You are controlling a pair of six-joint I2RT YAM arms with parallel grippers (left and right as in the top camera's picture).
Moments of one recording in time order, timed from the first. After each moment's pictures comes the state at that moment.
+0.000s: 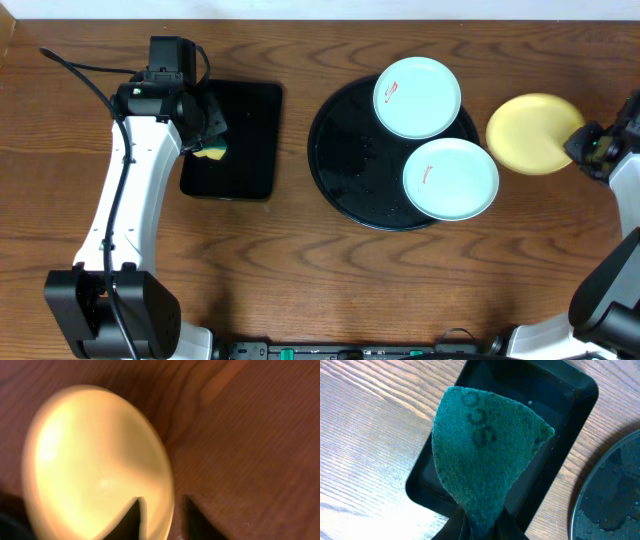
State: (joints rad) left arm -0.02 1.66 1.50 -1.02 -0.06 -0.43; right arm -0.45 1.73 1.19 -0.49 -0.02 0.40
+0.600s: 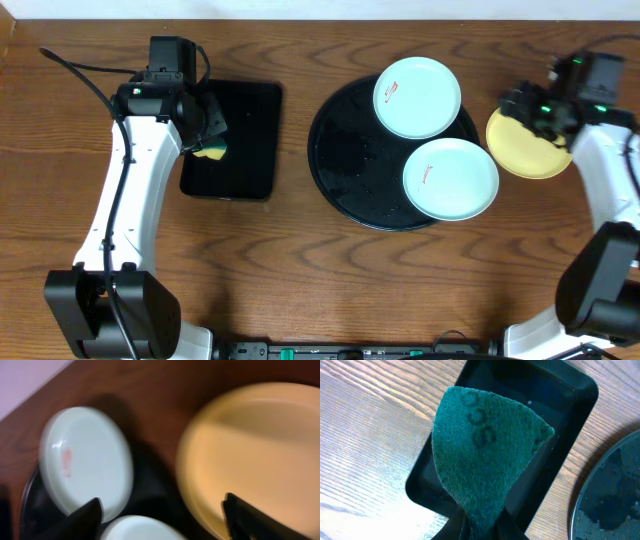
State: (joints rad) left arm -0.02 1.66 1.50 -1.02 -0.06 -0.43; right arm -0.17 1.76 1.34 -0.51 -0.27 0.33
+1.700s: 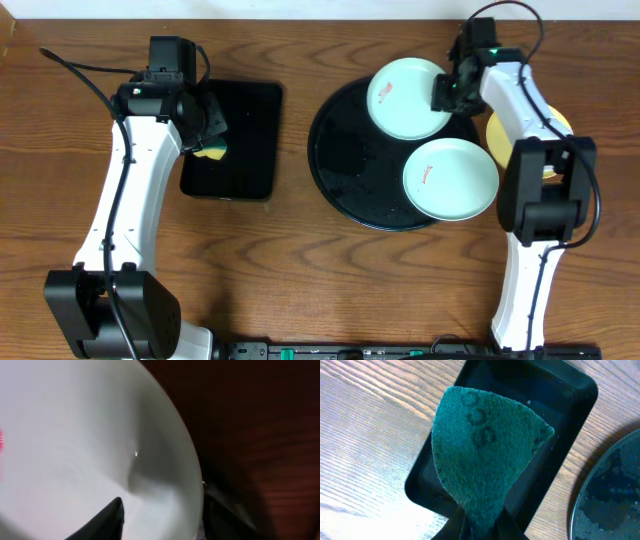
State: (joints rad) left arm -0.02 1.66 1.50 -1.02 -0.06 -0.43; right arm 0.08 2.32 1.90 -0.86 -0.08 0.23
